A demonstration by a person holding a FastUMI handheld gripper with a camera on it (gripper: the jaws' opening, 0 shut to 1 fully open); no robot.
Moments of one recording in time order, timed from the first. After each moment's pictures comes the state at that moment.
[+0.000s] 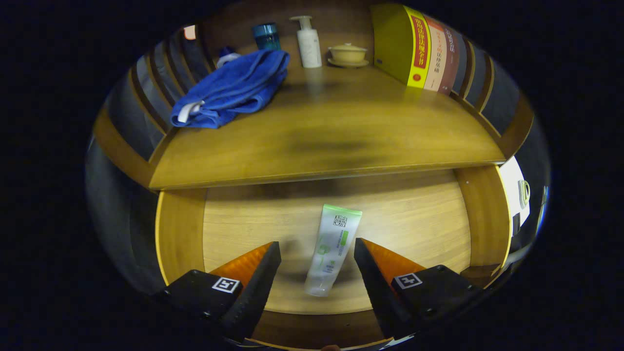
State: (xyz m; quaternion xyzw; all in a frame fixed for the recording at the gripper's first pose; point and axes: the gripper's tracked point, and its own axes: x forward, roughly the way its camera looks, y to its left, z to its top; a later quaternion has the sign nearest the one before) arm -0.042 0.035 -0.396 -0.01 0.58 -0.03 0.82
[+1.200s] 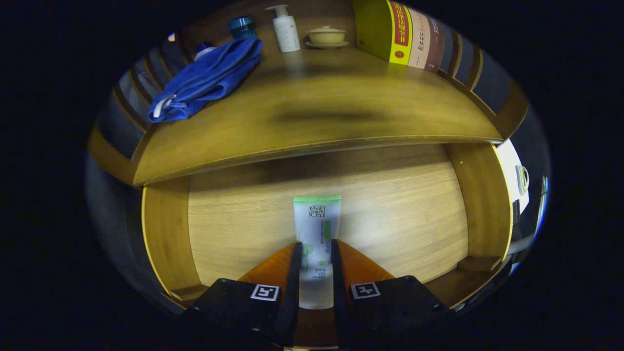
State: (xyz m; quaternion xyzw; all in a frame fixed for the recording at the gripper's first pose) arm -0.031 0.015 -0.327 0.00 0.59 -0.05 0.80
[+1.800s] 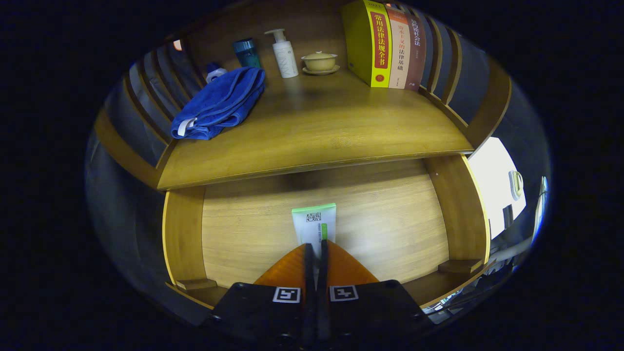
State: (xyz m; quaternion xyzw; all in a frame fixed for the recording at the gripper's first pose) arm -0.026 -0.001 -0.285 0.01 0.56 -0.03 0.83
